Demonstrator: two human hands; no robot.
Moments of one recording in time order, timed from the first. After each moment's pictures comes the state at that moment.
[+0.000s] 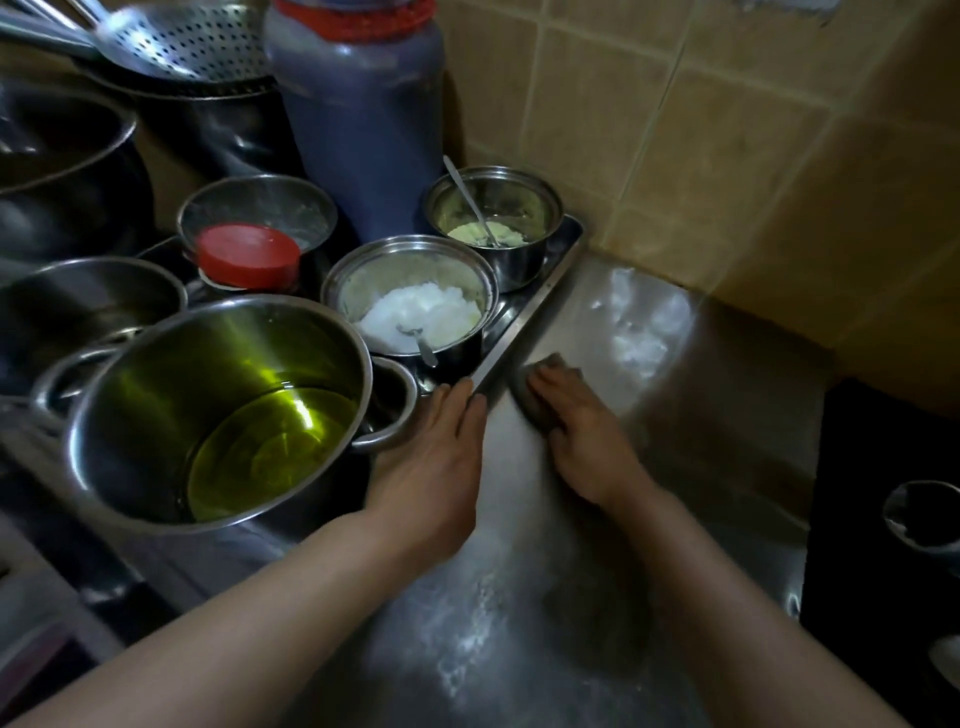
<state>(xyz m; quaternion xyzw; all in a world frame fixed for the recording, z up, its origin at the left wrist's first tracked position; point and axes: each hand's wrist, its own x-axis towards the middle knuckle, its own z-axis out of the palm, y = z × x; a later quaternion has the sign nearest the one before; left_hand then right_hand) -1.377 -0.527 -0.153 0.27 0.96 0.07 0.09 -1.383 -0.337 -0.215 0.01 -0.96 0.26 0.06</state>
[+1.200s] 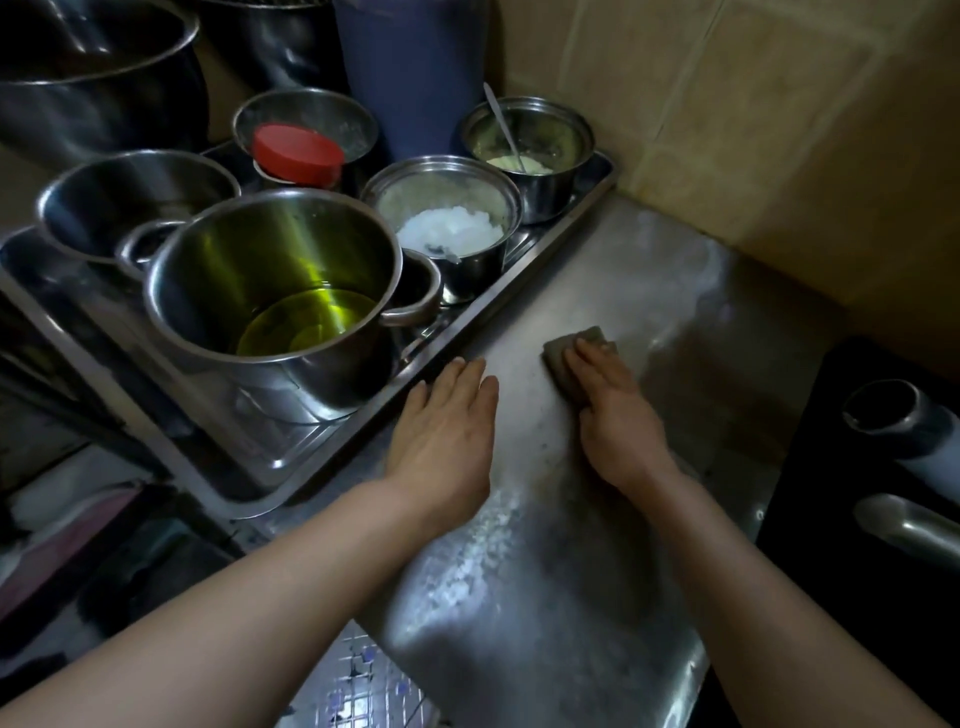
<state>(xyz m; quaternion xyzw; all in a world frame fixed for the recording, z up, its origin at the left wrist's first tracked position) -1.307 -0.531 -0.162 0.23 0.96 0.04 0.14 -1.308 -0.341 -0.204 -0.03 -0.98 0.19 0.03</state>
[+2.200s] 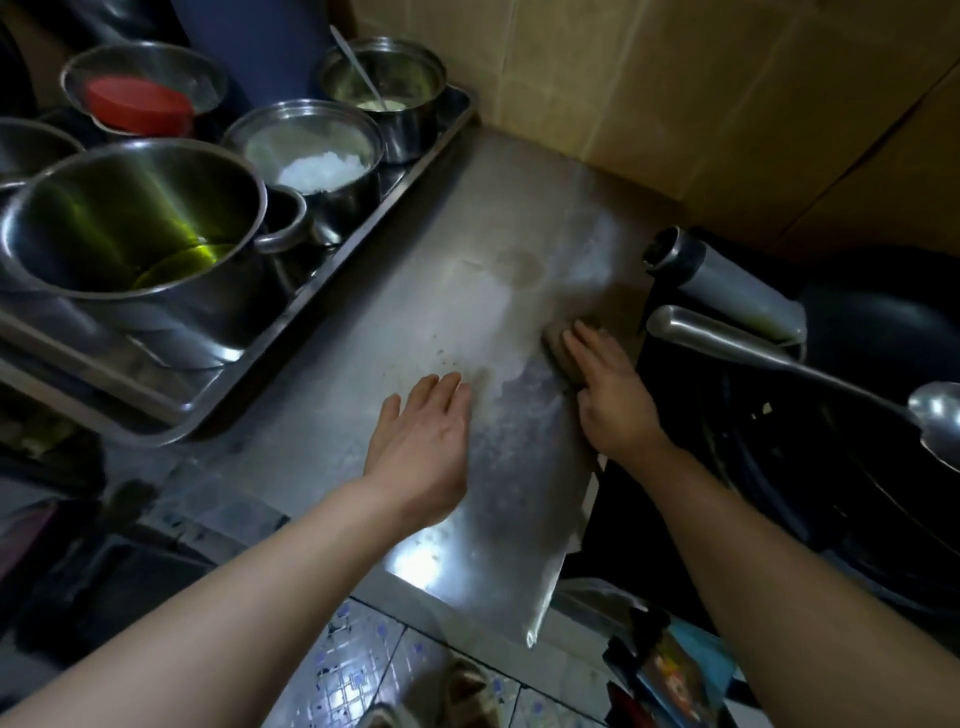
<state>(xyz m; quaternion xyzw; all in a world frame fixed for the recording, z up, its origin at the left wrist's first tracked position) -1.214 -0.502 -0.165 0.31 0.93 0.09 0.18 -1.182 -0.282 -0.209 -0.14 -0.98 0.17 0.02</state>
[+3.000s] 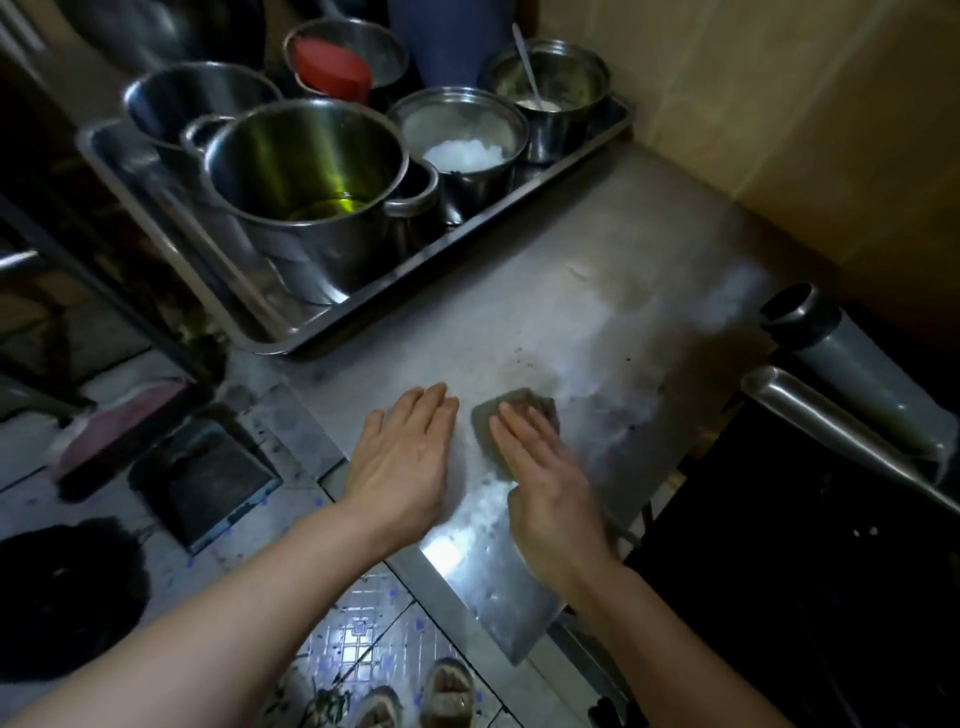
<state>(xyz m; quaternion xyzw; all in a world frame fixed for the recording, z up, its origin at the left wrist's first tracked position) -1.181 -0.543 -0.176 0.14 0.97 0.09 0.16 -1.150 -0.382 -0.219 0.11 -0.97 0.22 0.07</state>
